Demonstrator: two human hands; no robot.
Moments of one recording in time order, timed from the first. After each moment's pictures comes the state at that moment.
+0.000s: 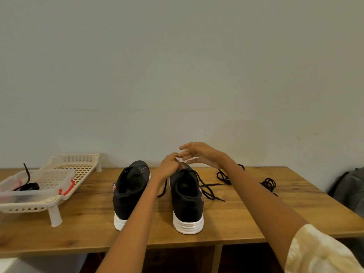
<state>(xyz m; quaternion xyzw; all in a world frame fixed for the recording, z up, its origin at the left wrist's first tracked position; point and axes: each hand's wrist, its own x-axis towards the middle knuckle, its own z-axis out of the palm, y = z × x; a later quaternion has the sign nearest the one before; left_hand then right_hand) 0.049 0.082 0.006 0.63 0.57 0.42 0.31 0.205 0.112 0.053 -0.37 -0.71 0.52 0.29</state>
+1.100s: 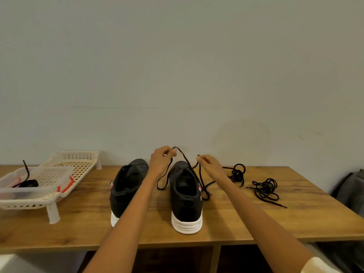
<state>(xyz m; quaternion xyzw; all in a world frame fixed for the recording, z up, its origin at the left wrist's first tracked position) 0.035 0.086 0.003 0.61 0.55 0.53 0.20 0.223 0.105 -0.009 -0.52 -0.69 0.28 0.40</state>
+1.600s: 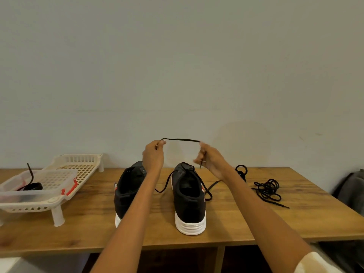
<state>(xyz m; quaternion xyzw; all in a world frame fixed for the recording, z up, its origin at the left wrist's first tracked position) 0.027 0.080 0.025 0.48 0.63 0.61 0.11 0.217 0.104 0.024 -0.30 -0.57 0.59 0.49</state>
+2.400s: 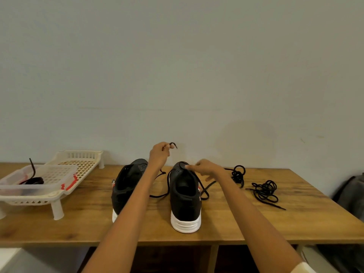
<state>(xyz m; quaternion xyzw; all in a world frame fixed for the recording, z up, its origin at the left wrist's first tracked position) 0.032 0.091 0.020 0.57 0.59 0.54 0.21 0.208 0.114 0.015 -0.58 -0.73 0.33 0.14</state>
